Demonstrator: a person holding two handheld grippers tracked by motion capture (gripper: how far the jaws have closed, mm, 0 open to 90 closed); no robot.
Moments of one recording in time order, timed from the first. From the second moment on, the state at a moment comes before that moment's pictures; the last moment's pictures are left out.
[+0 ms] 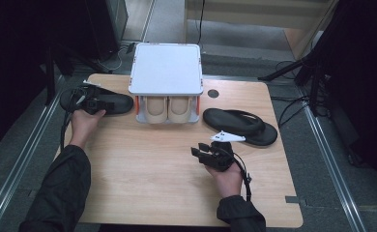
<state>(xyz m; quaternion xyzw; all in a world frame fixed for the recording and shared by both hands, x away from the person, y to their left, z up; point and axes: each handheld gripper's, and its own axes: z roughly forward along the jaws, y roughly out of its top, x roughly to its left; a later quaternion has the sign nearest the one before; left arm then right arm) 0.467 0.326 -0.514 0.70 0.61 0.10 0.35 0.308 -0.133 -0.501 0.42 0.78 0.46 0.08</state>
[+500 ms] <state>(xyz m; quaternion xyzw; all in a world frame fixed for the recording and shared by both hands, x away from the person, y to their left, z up) 0.434 0.332 -0.514 0.72 0.60 0.09 0.34 0.319 -0.122 -0.499 0.41 0.78 0.46 0.07</state>
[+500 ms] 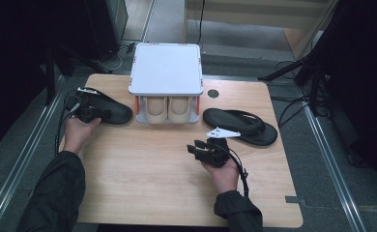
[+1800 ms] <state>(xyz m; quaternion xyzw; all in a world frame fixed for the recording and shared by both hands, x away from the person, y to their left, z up) 0.389 0.384 -0.485 0.66 0.65 0.14 0.37 0.334 -0.105 -0.497 0.40 0.79 0.46 0.06</state>
